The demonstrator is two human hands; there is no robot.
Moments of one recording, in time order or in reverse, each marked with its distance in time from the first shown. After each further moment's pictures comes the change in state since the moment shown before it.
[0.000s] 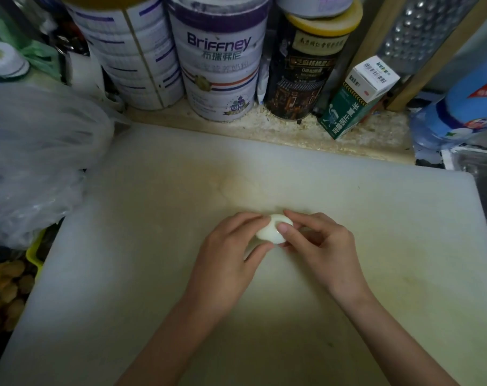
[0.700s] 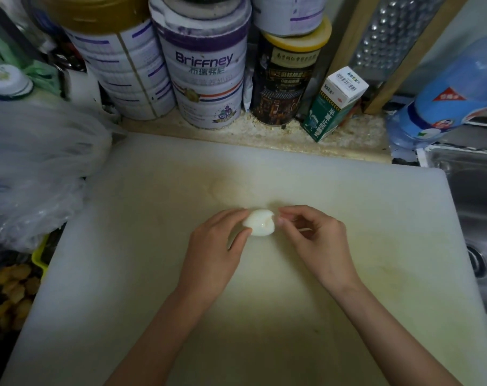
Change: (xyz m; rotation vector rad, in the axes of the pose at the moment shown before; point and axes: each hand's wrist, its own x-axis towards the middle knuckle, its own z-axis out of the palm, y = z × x) left_hand 0.003 0.002 -0.003 -0.019 0.081 -0.072; right_hand -0.004 -0.012 -0.014 -0.133 0.068 -0.082
